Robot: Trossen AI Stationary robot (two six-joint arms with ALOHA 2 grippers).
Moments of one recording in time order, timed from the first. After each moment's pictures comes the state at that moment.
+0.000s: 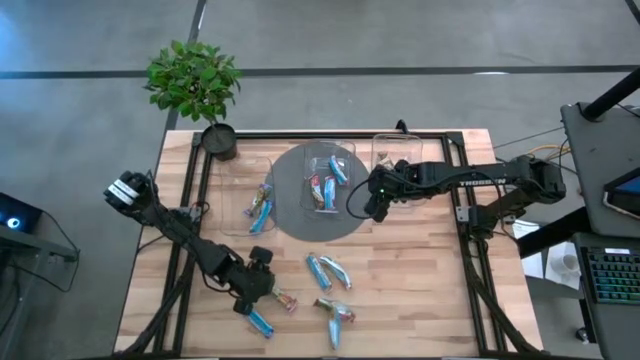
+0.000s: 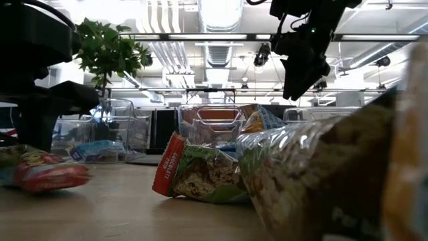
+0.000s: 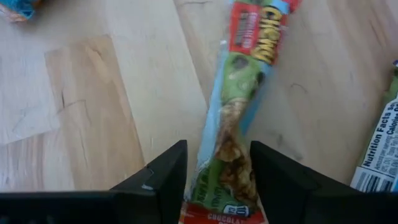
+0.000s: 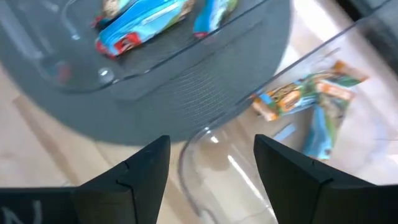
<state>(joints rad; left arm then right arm) -0.63 1.53 0.70 -0.23 -0.15 -0.30 -0.10 1.42 1.06 -0.81 0.31 0.50</state>
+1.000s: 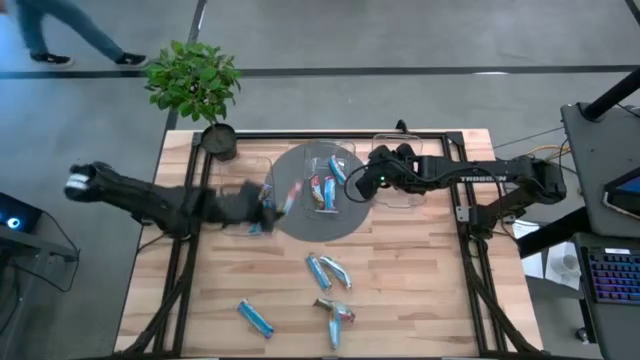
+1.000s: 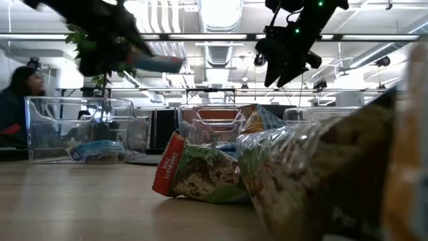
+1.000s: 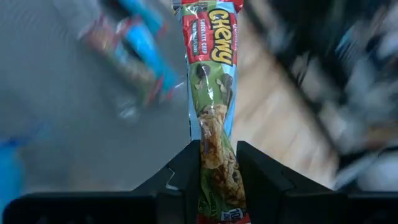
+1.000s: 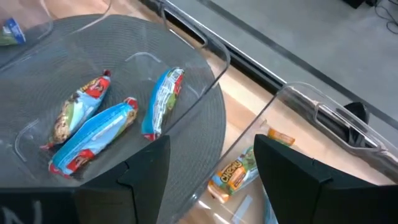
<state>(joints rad) -0.15 0.98 0.69 -0.26 -0.35 -1.07 -0.16 1.41 1.08 -0.61 0.58 0.52</state>
